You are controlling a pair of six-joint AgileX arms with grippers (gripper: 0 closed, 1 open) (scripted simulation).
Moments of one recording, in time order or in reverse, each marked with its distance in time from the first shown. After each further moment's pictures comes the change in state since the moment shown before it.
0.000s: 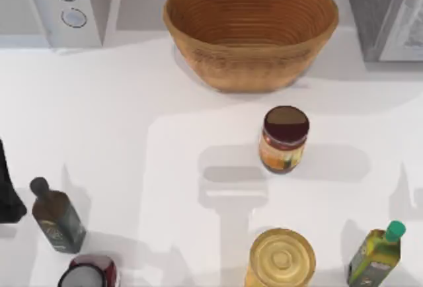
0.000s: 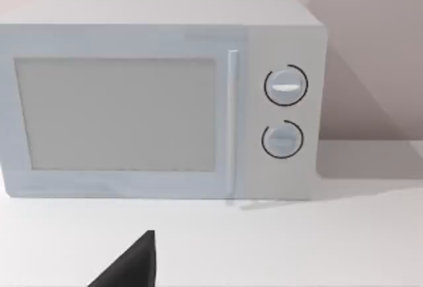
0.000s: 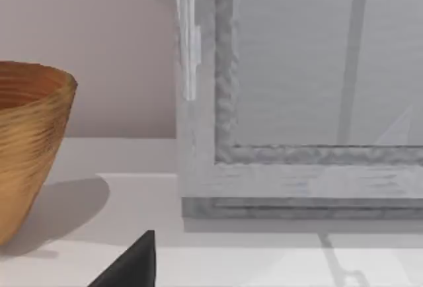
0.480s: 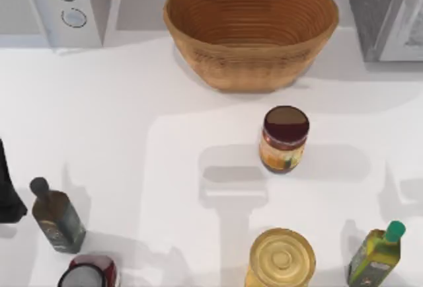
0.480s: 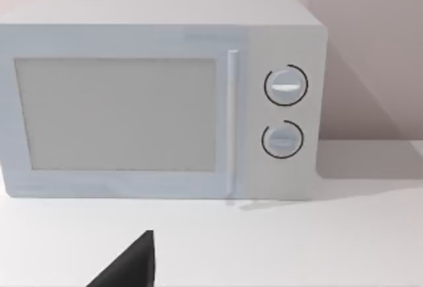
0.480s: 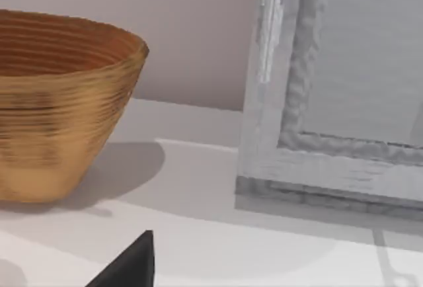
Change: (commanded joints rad) left arm 0.000 0.000 0.000 0.000 0.000 0.000; right arm 0.005 0.200 0.088 0.037 -0.129 -0.078
